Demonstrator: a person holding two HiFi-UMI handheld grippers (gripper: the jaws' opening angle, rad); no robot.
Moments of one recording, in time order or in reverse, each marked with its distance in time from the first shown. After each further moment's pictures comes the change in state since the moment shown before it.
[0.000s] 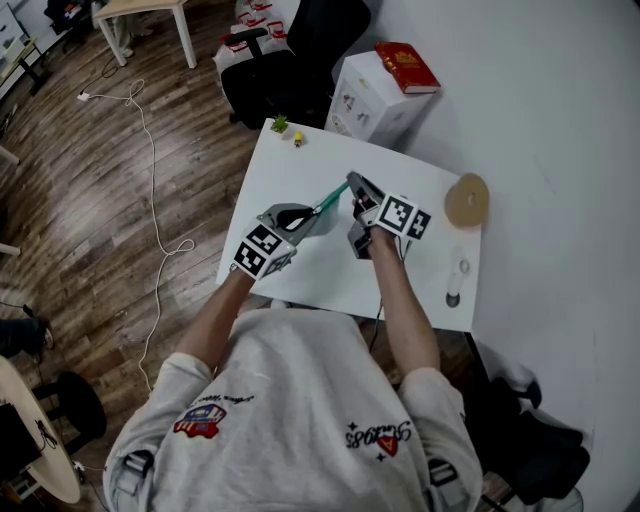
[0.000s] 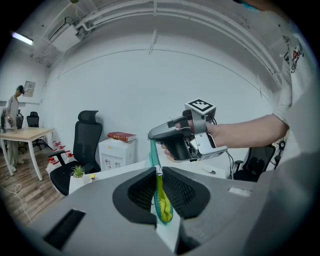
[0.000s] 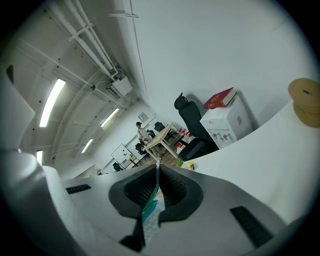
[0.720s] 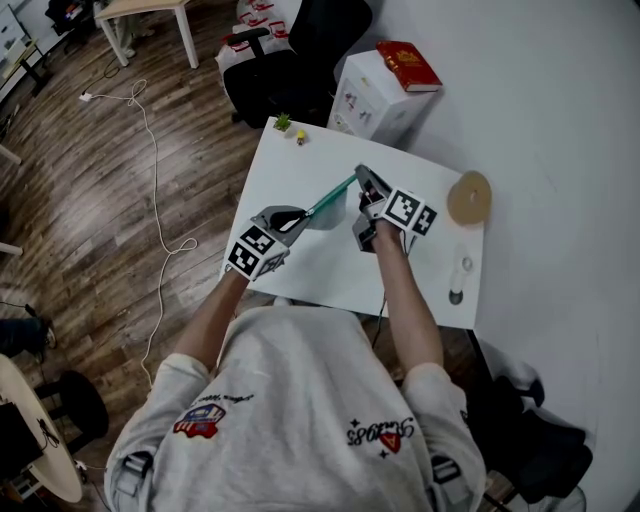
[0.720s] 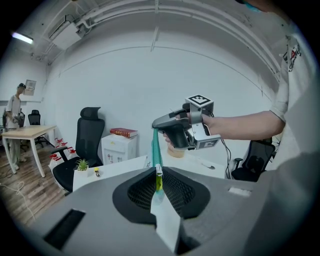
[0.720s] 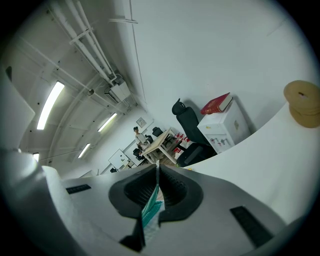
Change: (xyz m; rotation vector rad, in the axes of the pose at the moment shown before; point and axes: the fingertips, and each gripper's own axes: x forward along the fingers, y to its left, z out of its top) left arm -0.017 0.007 -0.021 -0.011 0.039 0.009; right arm -0.003 -0.003 0.017 0.012 -0.062 -0.021
